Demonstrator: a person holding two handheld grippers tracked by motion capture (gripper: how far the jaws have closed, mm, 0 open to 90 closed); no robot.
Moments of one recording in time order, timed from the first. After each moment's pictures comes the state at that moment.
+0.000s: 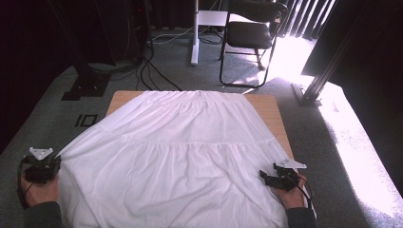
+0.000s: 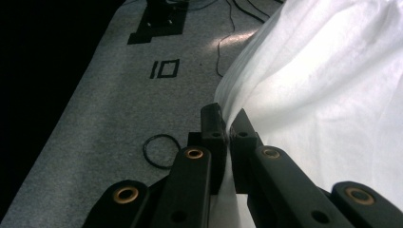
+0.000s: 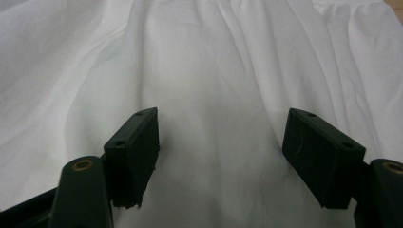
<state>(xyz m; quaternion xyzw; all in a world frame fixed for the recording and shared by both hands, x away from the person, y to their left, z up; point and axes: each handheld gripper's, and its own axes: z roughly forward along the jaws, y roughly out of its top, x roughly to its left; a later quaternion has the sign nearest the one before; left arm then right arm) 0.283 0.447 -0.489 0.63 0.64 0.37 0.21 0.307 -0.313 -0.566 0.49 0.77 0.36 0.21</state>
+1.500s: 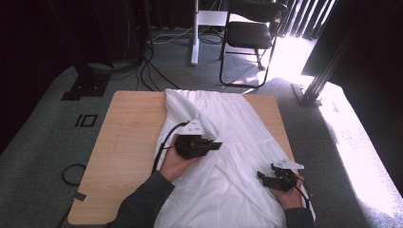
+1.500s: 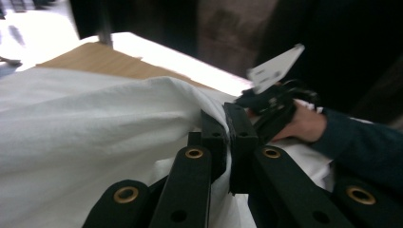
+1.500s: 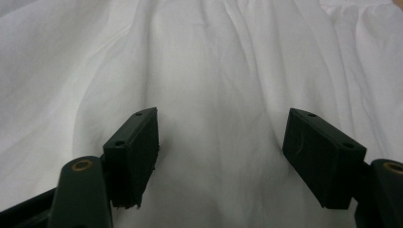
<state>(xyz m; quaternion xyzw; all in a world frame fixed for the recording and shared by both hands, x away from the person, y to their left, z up) 0.336 0.038 -0.392 0.83 0.18 0.04 0.53 0.305 -0.306 -0.566 0.48 0.77 0.36 0.21</state>
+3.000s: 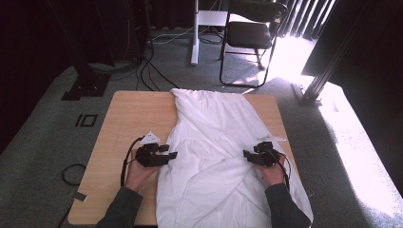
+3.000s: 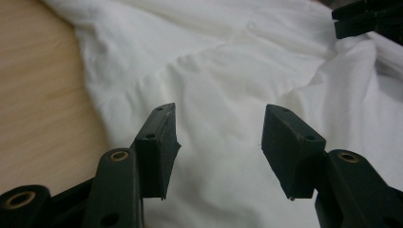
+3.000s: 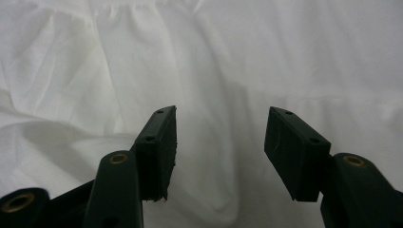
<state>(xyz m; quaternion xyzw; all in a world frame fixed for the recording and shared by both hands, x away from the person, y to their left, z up) 0.354 0.180 -0.499 0.80 0.39 0.10 0.44 0.368 -0.248 -0.518 0.52 0.76 0.36 0.16</state>
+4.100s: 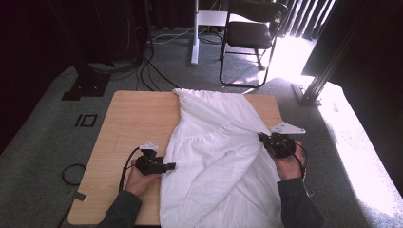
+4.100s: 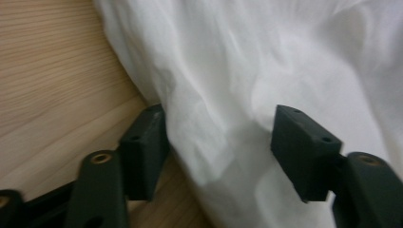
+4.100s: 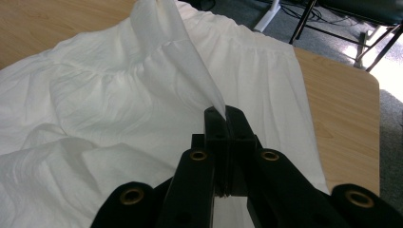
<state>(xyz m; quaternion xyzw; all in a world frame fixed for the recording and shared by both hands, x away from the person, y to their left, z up) 0.362 0.187 -0.553 0.79 0.43 -0.01 0.44 0.343 -0.261 -0.427 0.44 0.76 0.39 0.26</state>
